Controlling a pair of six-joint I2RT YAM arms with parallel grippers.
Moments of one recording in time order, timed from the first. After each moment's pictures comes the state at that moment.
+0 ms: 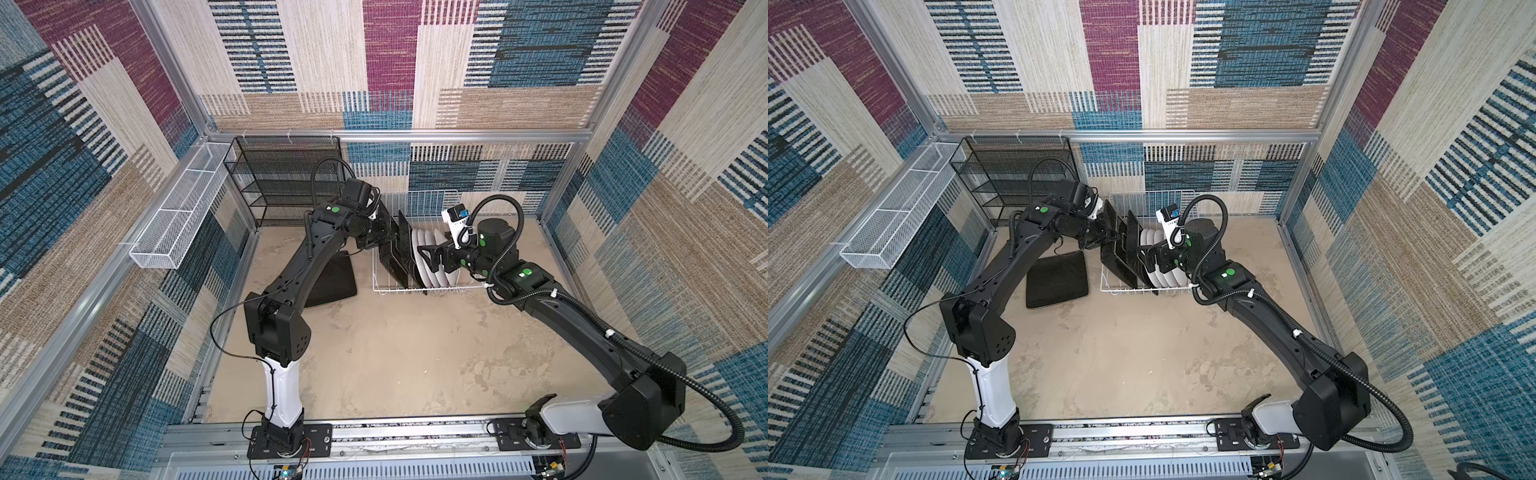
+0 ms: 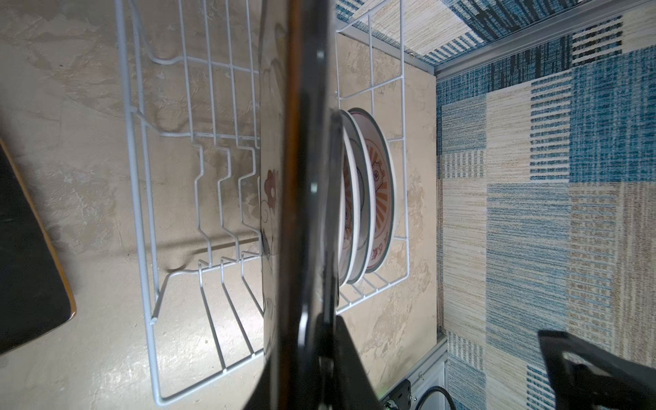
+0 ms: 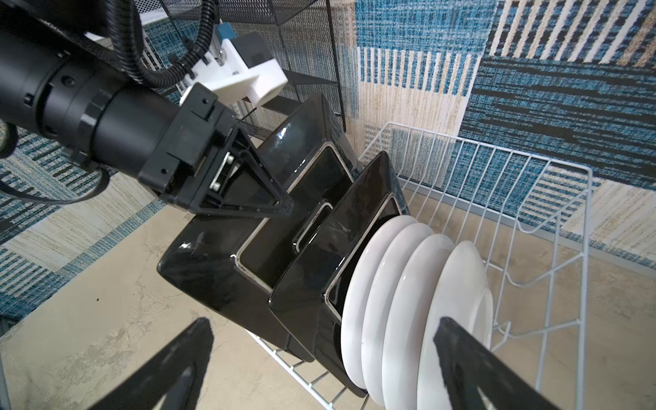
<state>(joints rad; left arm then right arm) -0.40 1.97 2.09 -0.98 0.38 -0.62 0.51 1.36 1.23 -0.23 -0.17 0.09</state>
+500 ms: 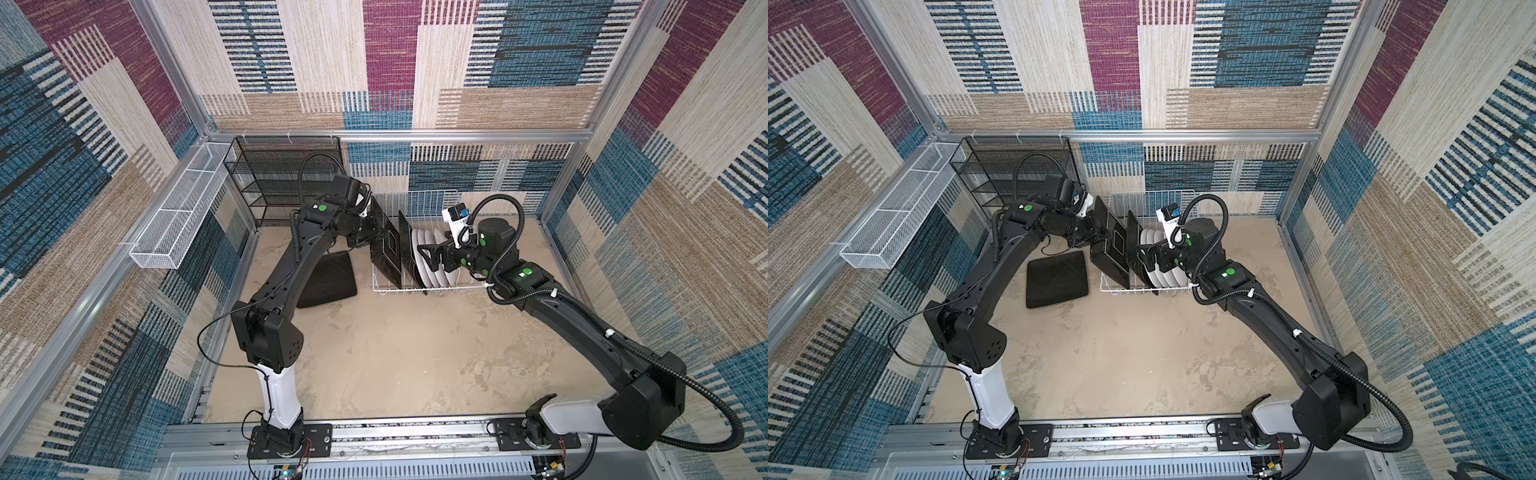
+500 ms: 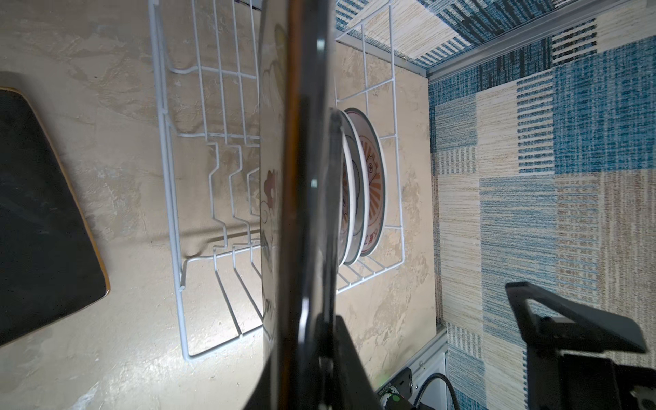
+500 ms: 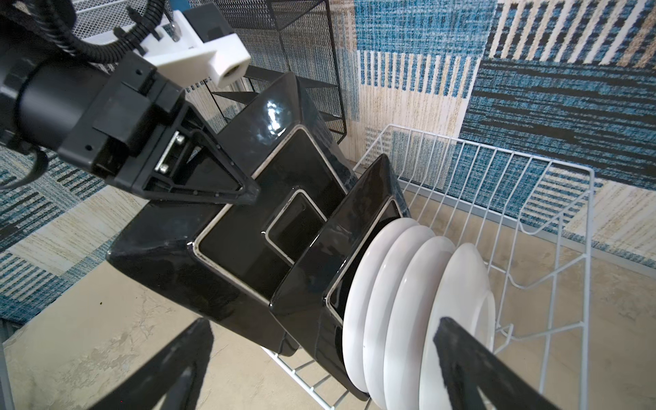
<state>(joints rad) -0.37 1.89 2.08 -1.03 0.39 -0.57 0.51 1.36 1.23 -0.22 -0.18 0.10</state>
